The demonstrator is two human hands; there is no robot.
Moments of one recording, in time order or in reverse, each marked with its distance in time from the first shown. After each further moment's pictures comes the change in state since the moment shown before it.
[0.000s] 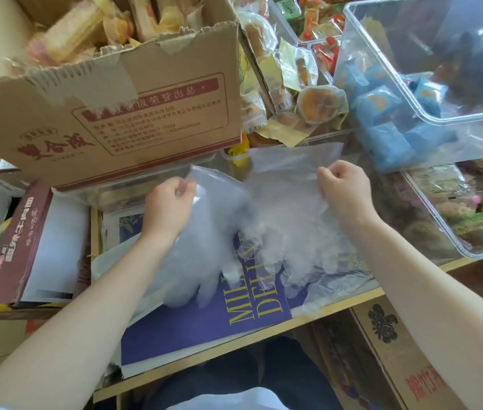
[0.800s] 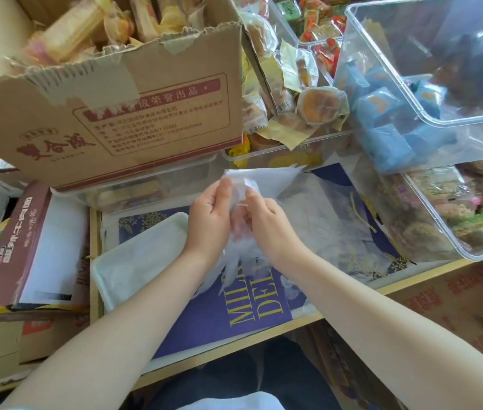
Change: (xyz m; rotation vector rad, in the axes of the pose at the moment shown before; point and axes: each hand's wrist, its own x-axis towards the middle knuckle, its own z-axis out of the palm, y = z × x) left_hand -0.043 0.033 0.034 -0.528 -0.146 0.106; right_hand -0.080 -0.046 0.067 0.373 -0.525 -0.027
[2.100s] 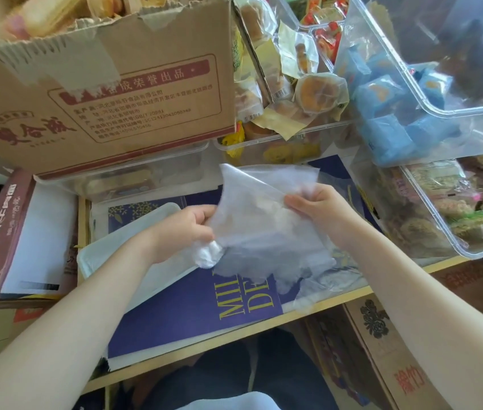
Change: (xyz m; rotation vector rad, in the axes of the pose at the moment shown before) left_hand 0.013 -0.022 -0.046 0.166 -0.728 -0.446; right_hand 0.014 0.033 -0.104 -0.064 0.007 0.204
